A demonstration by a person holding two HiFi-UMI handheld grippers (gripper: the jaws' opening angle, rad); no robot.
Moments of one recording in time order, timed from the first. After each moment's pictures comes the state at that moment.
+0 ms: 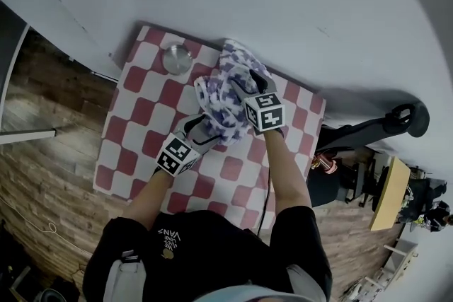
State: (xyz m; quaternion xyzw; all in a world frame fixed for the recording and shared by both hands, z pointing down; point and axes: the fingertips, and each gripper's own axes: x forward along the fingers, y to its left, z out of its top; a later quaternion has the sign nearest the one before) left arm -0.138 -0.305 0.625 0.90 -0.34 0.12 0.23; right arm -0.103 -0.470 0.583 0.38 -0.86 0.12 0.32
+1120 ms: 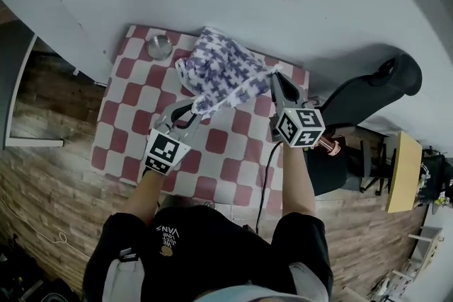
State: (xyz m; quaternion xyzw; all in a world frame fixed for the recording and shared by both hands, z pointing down) left arm -0.120 -0.267 0.488 0.90 -0.43 0.12 0.04; right arm 0.060 -0.367 0.439 0.50 -0.85 0.10 0.10
